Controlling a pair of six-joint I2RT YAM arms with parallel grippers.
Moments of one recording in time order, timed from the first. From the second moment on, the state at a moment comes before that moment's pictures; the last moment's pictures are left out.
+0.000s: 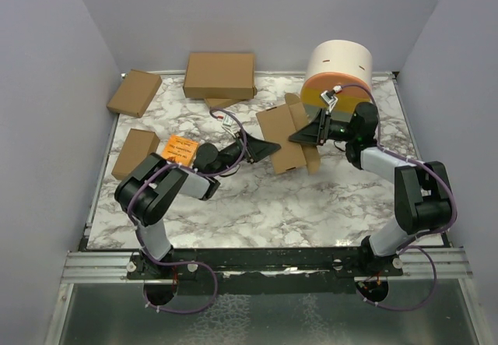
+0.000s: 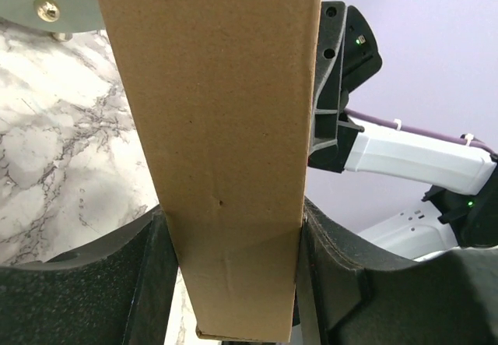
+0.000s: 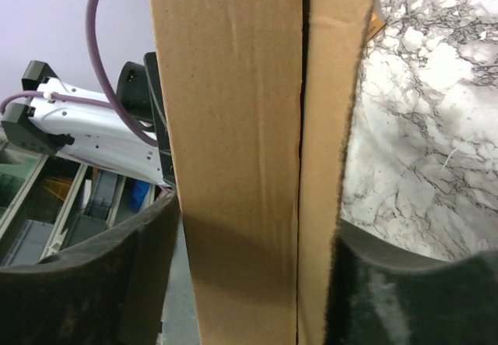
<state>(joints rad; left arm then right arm) -0.60 1.77 0.61 1.40 0.47 -1.20 0.16 1.60 0.80 0.77 -1.21 0.99</state>
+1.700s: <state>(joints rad) -0.46 2.00 0.63 1.49 0.64 -1.33 0.42 1.44 0.96 -0.18 -0.47 -0.21</state>
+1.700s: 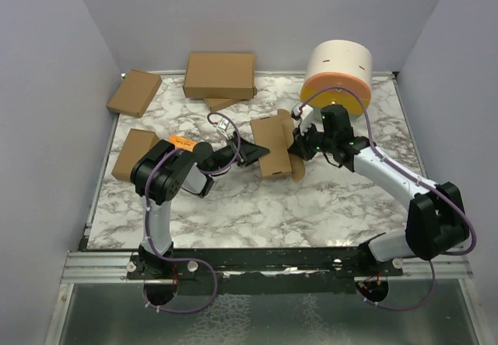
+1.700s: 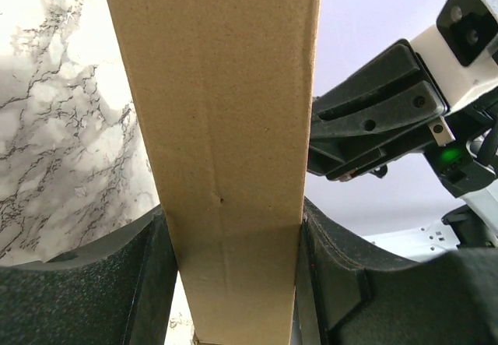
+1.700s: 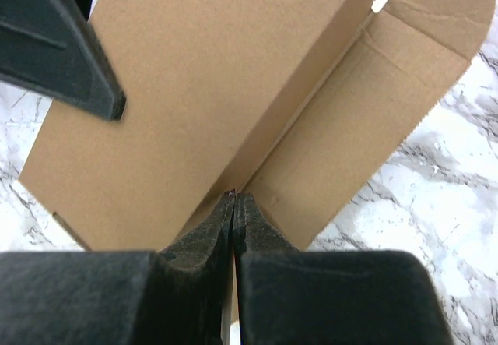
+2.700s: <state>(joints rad) -0.41 2.00 0.73 1.50 0.86 -1.36 0.39 1.30 1.02 -0.21 -0.39 -0.20</state>
